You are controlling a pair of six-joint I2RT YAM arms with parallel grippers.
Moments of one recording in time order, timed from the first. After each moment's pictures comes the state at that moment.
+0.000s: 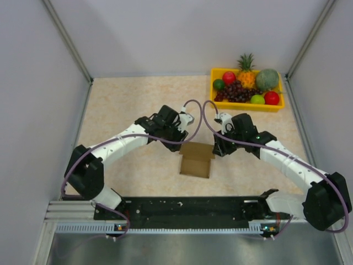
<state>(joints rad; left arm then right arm) -0.70 1.53 1.14 -0.60 0.16 0.07 0.49 1.17 0.79 -0.48 -0.32 0.05</state>
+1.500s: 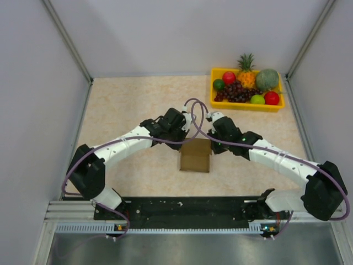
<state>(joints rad) -0.76 1.56 1.18 -0.59 0.11 -0.09 0.72 1.26 0.87 -0.46 0.07 0.24</state>
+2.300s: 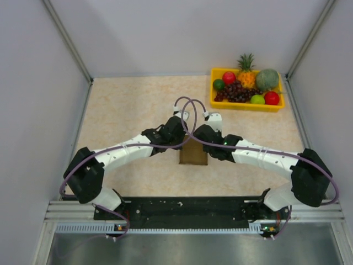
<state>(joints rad) -0.84 1.51 1.04 -0.37 -0.23 -0.37 0.93 1.41 0.95 -0.46 0.60 0.65</state>
